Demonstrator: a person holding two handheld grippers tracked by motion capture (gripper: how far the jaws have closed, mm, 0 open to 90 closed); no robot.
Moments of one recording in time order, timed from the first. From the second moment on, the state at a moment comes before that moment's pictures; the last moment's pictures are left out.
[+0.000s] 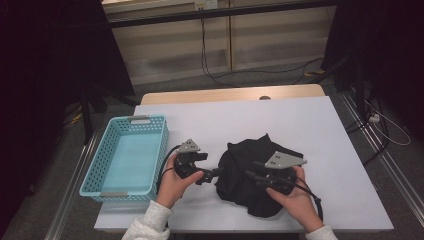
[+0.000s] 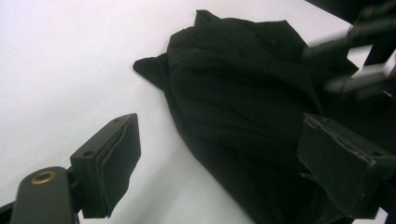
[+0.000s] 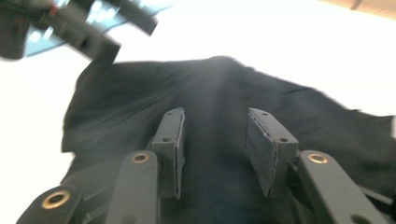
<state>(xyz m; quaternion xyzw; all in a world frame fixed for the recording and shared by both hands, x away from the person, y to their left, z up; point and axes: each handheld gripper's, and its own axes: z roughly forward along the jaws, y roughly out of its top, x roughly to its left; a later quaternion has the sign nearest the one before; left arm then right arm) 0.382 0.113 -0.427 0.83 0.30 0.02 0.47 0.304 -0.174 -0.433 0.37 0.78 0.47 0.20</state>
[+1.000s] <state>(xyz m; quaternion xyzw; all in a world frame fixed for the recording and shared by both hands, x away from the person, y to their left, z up) 0.392 0.036 -0.422 0.86 0.24 0.01 0.44 0.305 -0.262 -0.441 0.50 0.71 0.43 0.25</state>
